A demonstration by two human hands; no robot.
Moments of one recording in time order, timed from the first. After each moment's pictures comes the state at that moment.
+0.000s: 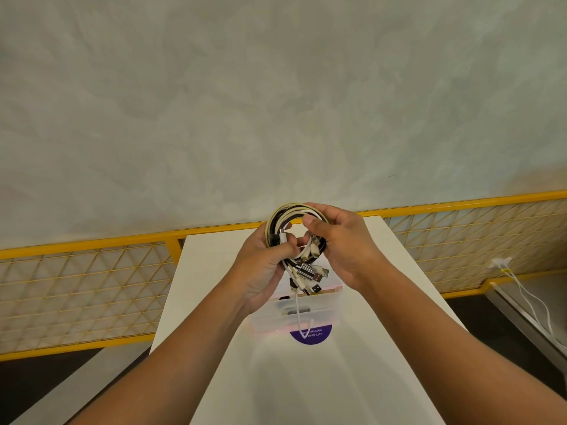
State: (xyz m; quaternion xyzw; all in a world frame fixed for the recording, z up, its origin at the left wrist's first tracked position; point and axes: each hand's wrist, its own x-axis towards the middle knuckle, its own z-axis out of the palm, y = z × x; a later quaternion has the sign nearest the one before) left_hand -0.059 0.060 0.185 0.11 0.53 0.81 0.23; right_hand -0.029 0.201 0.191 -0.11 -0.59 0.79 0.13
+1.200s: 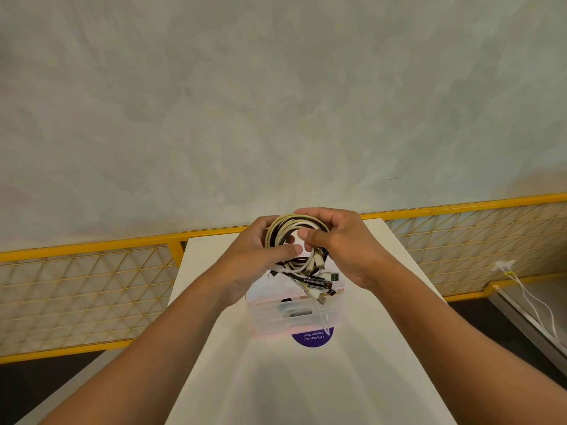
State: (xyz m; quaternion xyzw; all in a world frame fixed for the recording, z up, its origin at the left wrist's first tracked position) left_hand -0.074 0.038 0.198 0.18 0.72 0.63 0.21; right_hand -0.025 0.208 0.195 -0.05 -0.71 0.70 0.11
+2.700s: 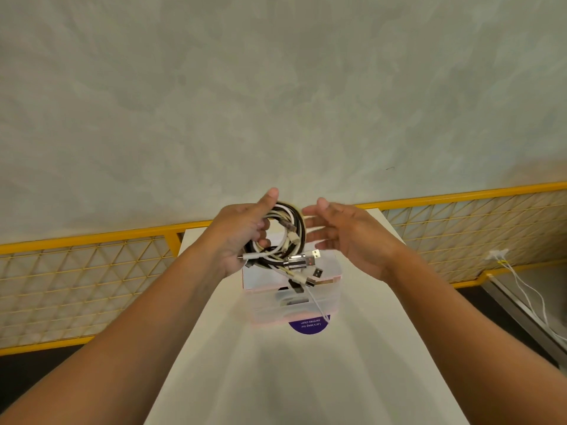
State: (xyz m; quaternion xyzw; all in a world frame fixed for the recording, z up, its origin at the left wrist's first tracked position) left_hand -0.083 0.040 0.219 0.03 0.67 0.71 0.23; right_hand -0.018 0.235 0.183 -0.04 -0.69 0.72 0.01
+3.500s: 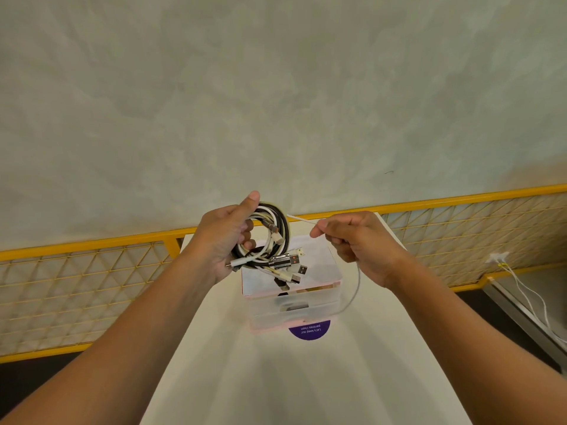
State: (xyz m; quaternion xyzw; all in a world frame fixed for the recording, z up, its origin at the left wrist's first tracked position) left_hand -0.089 0.030 0.218 0.01 0.64 0.74 0.17; right_hand -0.006 0.240 0.186 -0.07 -0.73 0.67 0.09
